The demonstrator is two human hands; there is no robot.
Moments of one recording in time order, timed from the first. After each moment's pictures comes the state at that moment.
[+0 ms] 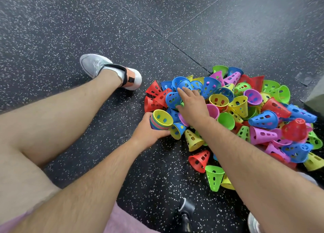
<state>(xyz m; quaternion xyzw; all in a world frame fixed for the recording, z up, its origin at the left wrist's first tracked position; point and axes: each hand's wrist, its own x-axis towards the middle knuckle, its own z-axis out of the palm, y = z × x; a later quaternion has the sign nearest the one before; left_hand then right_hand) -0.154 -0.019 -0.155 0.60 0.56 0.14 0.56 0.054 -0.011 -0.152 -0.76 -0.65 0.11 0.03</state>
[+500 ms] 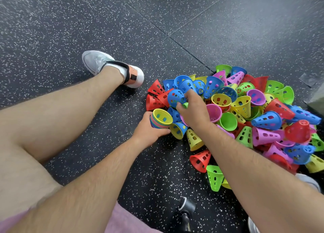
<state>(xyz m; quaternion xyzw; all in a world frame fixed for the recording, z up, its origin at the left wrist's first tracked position) -0.157 -0.016 -0.162 0.59 0.58 0.12 0.54 0.038 -0.023 -0.152 -0.79 -0.51 0.20 0.27</state>
